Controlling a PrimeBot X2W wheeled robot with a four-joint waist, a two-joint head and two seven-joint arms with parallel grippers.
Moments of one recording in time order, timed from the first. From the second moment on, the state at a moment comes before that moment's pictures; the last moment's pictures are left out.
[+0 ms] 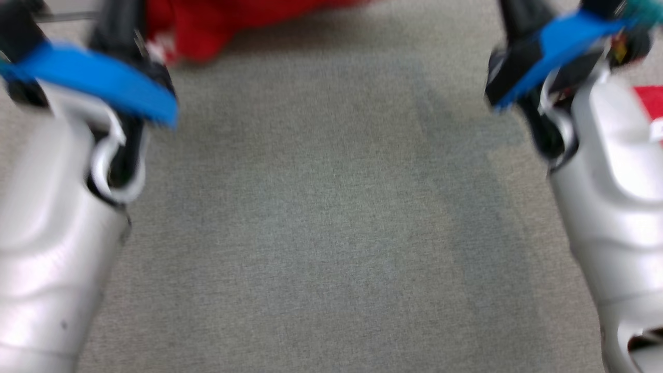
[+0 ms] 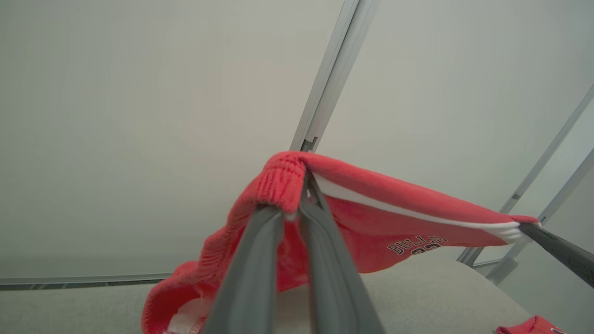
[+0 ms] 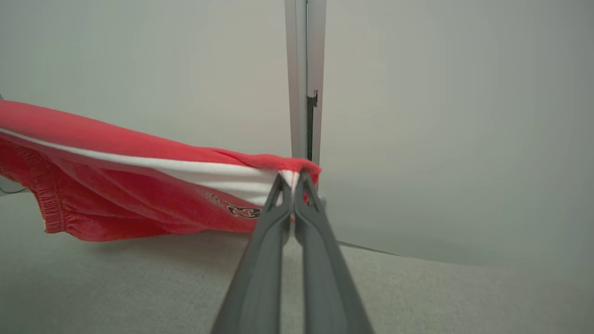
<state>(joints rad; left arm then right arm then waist) -0.92 0.37 -0.45 0.46 -0.87 -0.10 -0.16 -1.03 -0.15 0.21 0.64 0.33 0.13 -0.05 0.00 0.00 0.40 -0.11</state>
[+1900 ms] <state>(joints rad) -0.51 0.23 -0.62 0.28 -0.97 0.11 0.04 -0.85 -0.47 0.30 0.38 0.42 0.13 0.53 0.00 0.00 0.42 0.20</state>
